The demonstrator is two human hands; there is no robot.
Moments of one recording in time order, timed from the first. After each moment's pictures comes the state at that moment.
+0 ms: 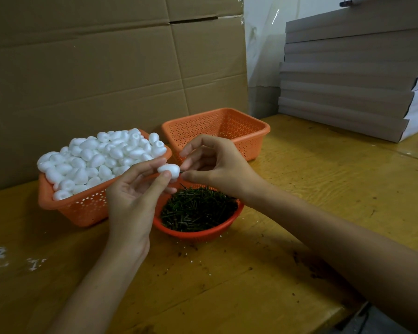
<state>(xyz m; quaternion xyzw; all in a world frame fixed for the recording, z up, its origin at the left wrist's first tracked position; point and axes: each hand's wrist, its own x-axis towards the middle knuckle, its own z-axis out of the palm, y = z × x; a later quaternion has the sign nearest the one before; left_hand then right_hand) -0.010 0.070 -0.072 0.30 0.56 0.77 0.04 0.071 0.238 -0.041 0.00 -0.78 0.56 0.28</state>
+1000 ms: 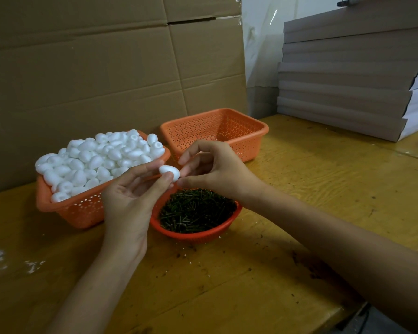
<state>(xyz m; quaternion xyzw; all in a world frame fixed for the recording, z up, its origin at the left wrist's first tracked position) -0.008 0.068 -0.068 0.29 0.54 0.79 0.05 0.070 0.239 -0.044 -0.01 -0.79 0.55 0.26</state>
